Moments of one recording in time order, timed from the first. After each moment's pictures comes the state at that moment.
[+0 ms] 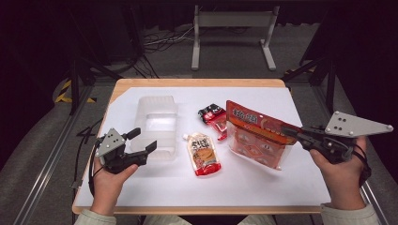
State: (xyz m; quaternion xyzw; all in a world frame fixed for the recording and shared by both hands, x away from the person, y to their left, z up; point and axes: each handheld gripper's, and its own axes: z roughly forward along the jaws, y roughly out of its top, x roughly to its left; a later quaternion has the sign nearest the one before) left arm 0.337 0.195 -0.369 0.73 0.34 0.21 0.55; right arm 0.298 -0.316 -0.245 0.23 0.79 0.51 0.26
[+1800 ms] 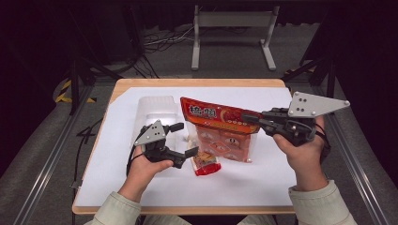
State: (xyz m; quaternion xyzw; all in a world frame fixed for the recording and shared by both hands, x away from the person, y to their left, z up) left arm 0.369 0.103 -0.371 0.74 0.20 0.09 0.64; right arm 0.327 -0.236 -0.219 0.14 0.78 0.57 0.21
